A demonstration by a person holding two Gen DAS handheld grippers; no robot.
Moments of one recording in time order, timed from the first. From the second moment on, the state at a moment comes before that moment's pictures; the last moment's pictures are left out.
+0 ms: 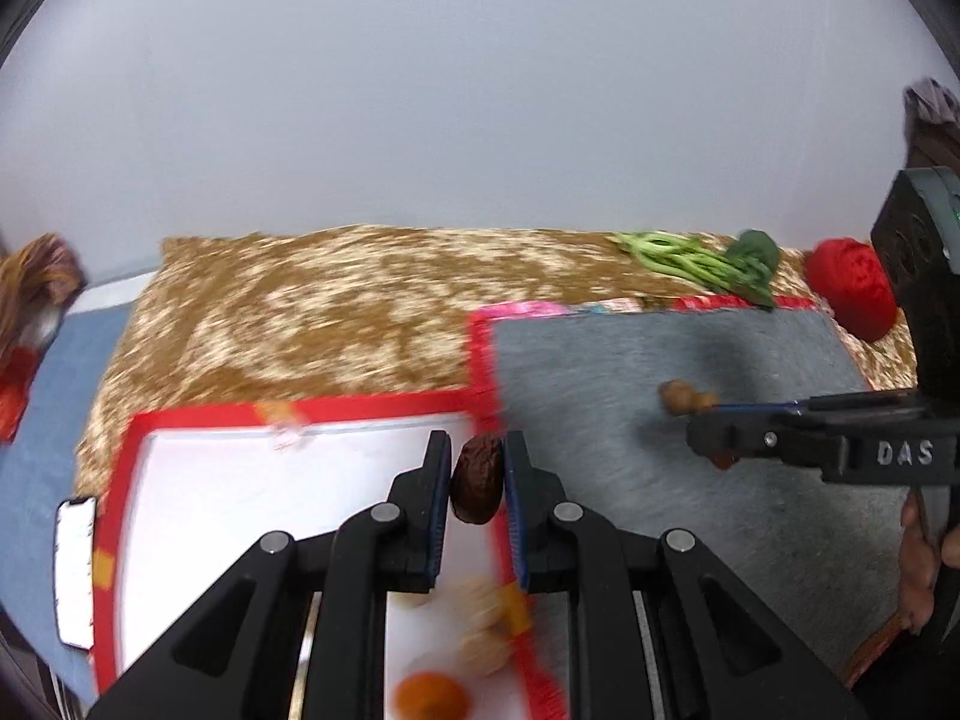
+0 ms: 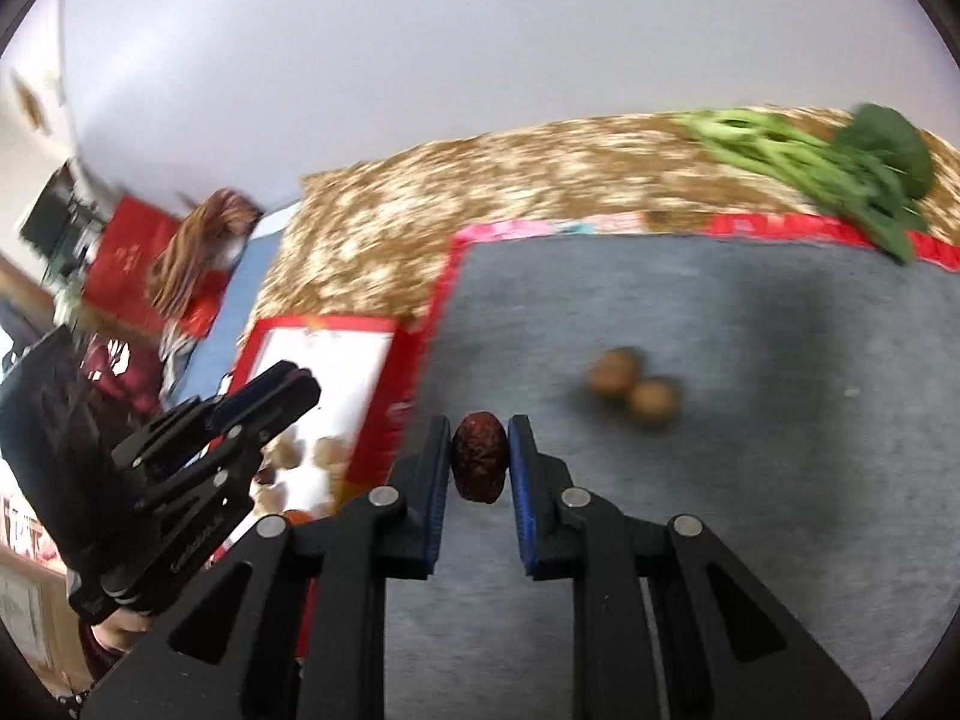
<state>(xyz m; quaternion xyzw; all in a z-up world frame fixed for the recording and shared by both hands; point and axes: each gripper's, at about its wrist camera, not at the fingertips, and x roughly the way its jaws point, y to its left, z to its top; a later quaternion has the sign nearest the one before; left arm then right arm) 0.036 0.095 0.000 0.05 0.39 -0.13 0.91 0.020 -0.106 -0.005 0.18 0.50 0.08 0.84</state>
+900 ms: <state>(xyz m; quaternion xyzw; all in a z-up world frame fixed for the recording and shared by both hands) 0.002 0.179 -0.017 0.07 0.42 -0.01 0.91 0.019 0.049 -0.048 0.01 0.52 0.21 0.83</state>
